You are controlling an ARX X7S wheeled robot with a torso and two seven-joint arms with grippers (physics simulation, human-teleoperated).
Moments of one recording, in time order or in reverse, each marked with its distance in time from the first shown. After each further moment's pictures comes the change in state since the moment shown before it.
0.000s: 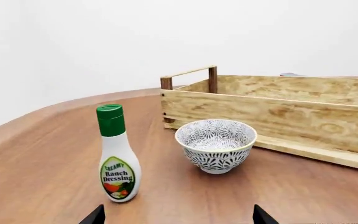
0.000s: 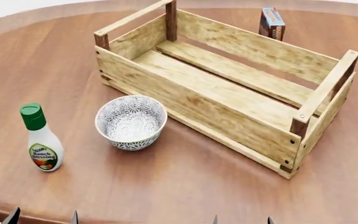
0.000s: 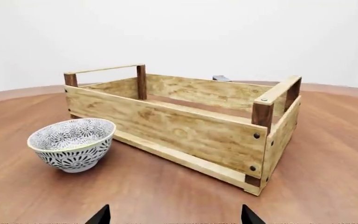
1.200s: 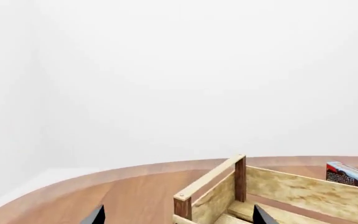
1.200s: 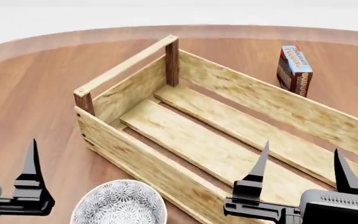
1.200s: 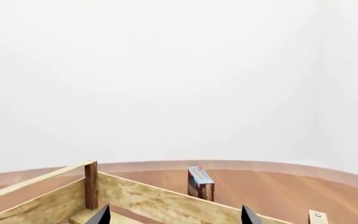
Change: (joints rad) left arm -0.134 -0.122 -0.061 0.636 -0.160 -0.573 -0.054; right arm 0.134 0.131 0.104 -0.606 0.105 0.534 0.148
